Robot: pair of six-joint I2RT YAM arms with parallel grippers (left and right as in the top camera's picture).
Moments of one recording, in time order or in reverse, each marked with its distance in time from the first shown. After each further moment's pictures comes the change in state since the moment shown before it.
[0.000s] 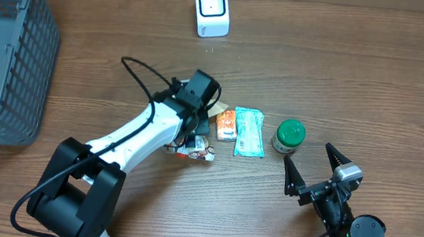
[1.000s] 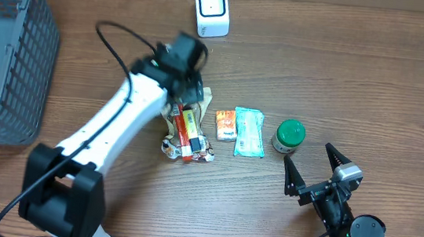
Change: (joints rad) left arm 0.143 -0.014 0.340 -0.268 -0.064 0.148; right arm 0.000 0.000 0.000 0.000 0.000 0.000
